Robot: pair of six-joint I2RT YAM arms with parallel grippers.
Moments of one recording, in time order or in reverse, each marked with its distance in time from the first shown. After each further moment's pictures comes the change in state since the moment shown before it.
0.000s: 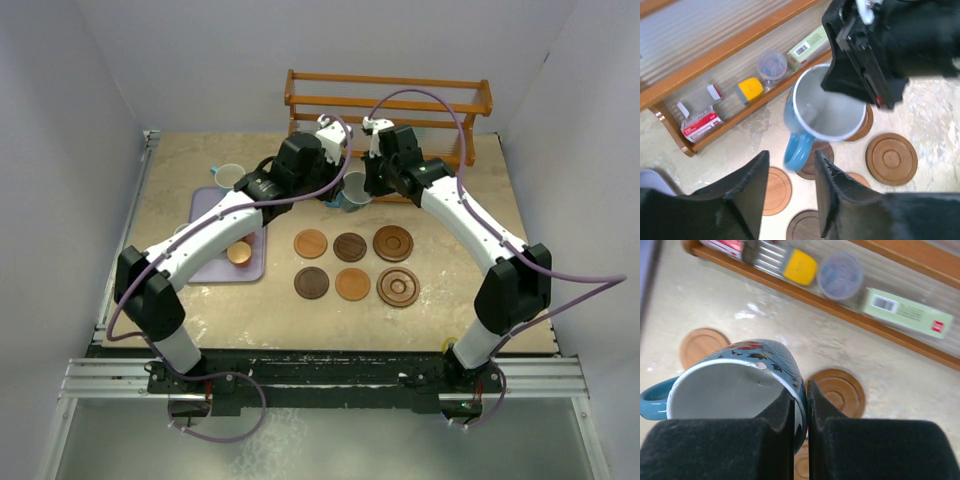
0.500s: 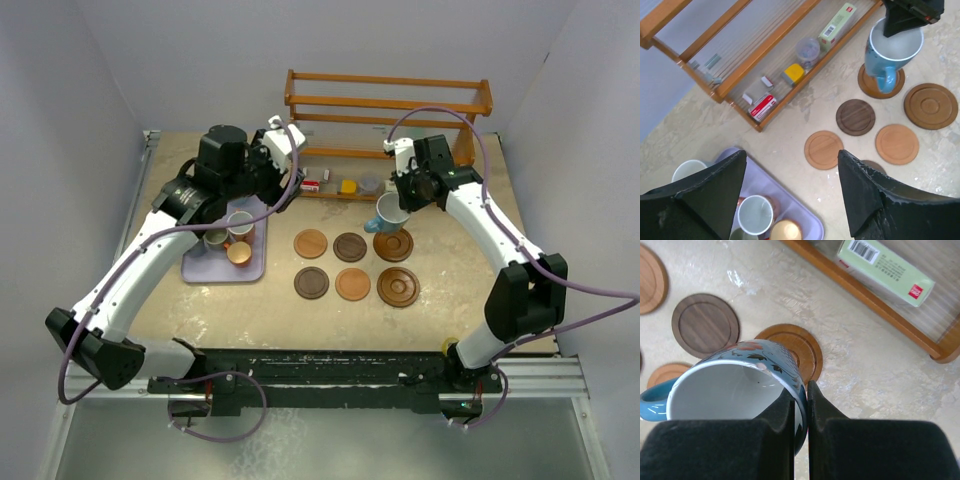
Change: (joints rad) left arm 0.157 -0.302 -0.056 -0.215 0.196 0.357; right arm -0.158 -0.064 -0.123 -0.097 -0.092 -0.325
